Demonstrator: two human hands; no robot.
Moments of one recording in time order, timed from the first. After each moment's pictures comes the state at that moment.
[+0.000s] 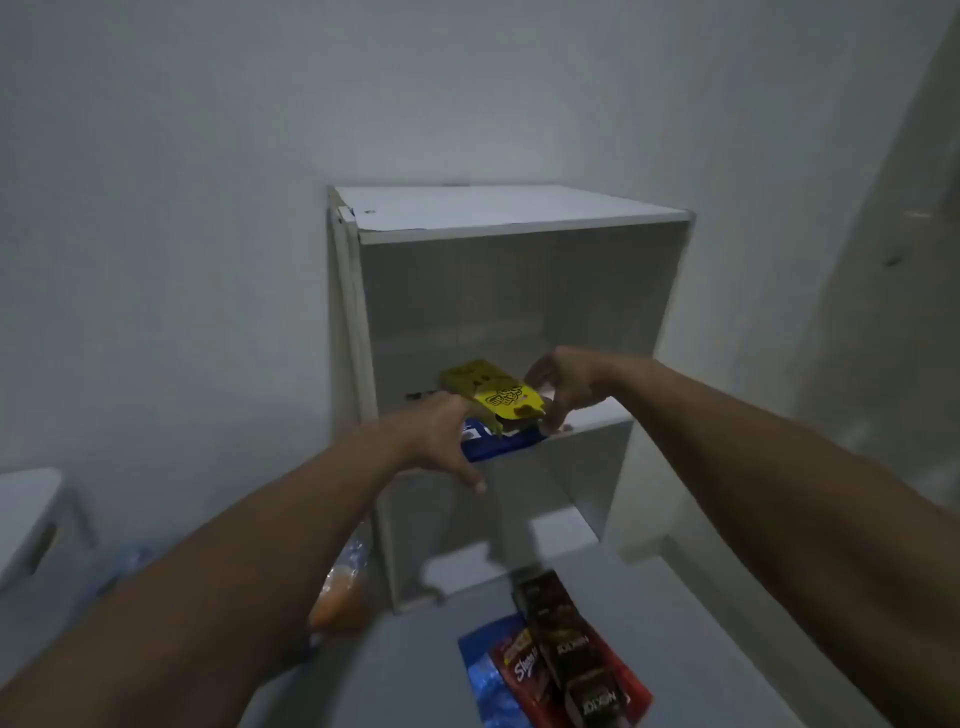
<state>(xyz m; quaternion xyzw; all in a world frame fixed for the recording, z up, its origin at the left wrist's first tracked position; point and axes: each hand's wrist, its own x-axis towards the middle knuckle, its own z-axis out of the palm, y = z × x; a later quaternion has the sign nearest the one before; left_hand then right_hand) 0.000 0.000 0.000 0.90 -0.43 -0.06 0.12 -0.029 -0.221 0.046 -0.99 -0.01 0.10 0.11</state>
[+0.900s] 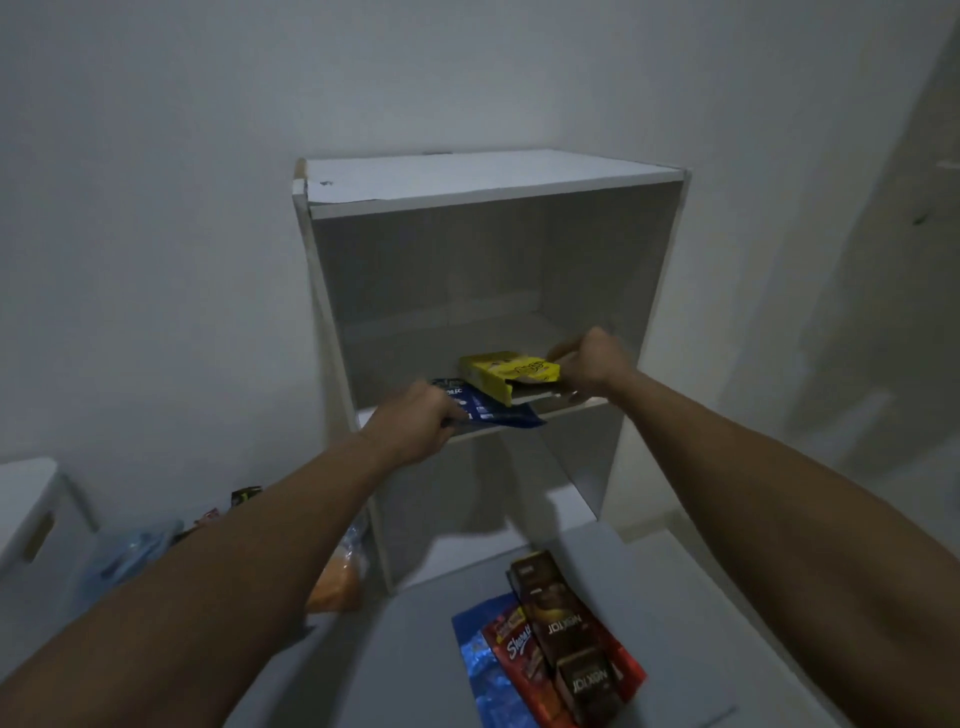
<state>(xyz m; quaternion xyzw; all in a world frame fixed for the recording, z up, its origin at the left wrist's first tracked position) 0.002 -0.013 -0.027 0.91 -0.39 0.08 0.13 -0.031 -0.258 0.004 -0.92 0.18 -0.09 0.34</state>
